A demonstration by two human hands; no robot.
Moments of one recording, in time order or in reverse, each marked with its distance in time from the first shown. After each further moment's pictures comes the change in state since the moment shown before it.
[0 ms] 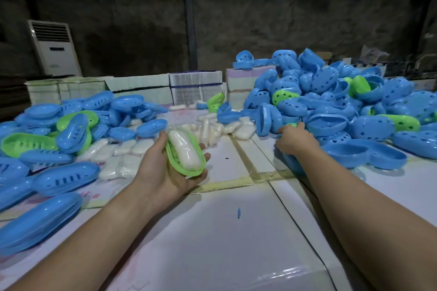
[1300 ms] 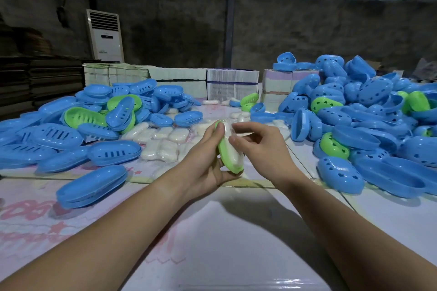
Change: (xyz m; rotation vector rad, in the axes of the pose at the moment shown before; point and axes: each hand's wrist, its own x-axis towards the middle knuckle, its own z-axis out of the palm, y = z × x) left_hand 0.008 -0.007 -0.009 0.179 -0.211 0.105; right_hand -0.120 -0.111 0.013 1.043 -0.060 -0.672
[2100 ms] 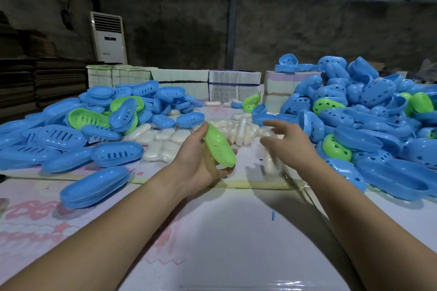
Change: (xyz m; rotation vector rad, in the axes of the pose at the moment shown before) left_hand -0.005 0.016 -0.003 -0.195 0.172 -0.108; right_hand 0.021 0.017 -0.046 -0.323 0.075 0.185
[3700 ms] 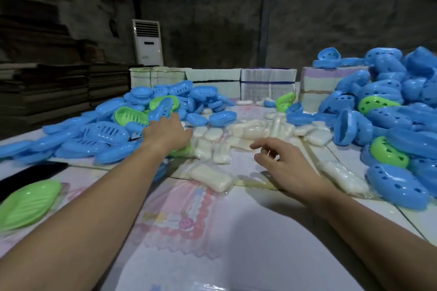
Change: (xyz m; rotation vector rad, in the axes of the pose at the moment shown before) left_hand 0.021 0.101 -0.106 1.991 0.859 0.135; right_hand -0.028 -0.012 0.064 0.175 -0.239 -0.275
